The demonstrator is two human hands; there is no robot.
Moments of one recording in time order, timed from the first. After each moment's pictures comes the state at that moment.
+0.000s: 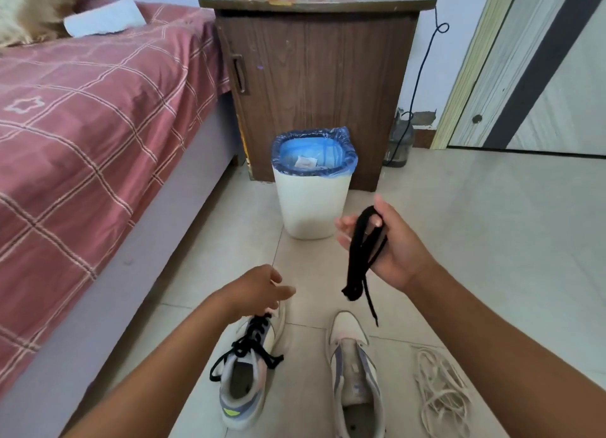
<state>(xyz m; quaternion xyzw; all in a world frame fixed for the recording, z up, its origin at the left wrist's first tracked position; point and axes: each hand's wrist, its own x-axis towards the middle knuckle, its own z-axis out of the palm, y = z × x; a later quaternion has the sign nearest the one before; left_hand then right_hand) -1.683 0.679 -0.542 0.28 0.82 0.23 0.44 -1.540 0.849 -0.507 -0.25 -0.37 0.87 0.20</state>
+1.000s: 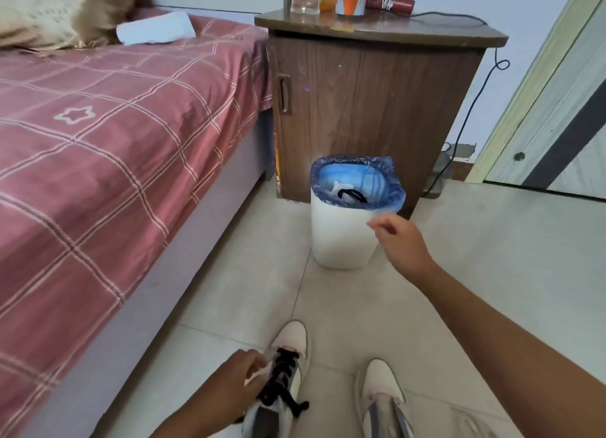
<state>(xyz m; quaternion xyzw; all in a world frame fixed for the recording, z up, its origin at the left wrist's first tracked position) -1.714 0.590 -0.623 0.35 0.85 0.23 0.32 -1.645 0.904 -0.538 -0.35 -0.80 0.41 0.25</state>
